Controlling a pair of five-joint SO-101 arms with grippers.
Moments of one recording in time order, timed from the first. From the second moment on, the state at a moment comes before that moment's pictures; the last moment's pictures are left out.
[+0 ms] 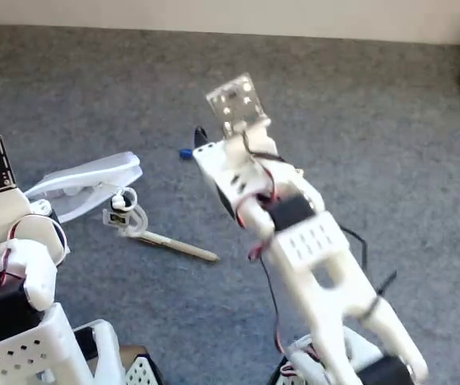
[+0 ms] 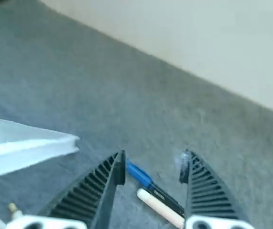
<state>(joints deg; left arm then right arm) -31.0 -67.2 40.4 75.3 2.1 -29.8 -26.1 31.8 27.5 8.4</state>
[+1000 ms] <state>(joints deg) -31.0 -67.8 41.2 75.3 2.1 -33.8 15.5 15.3 27.5 18.9</state>
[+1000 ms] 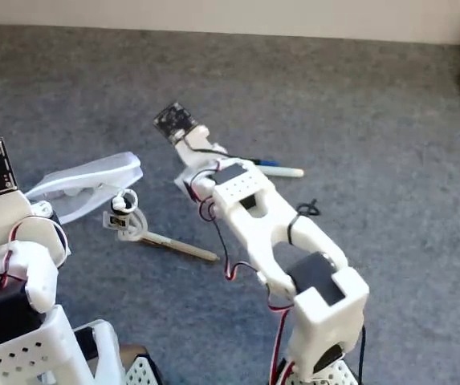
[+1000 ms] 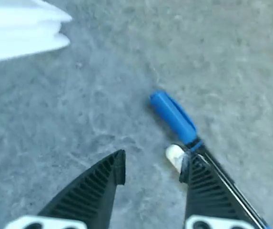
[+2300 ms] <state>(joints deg) -31.0 -67.9 41.2 75.3 2.1 -29.1 37.8 -19.6 48.6 19.9</state>
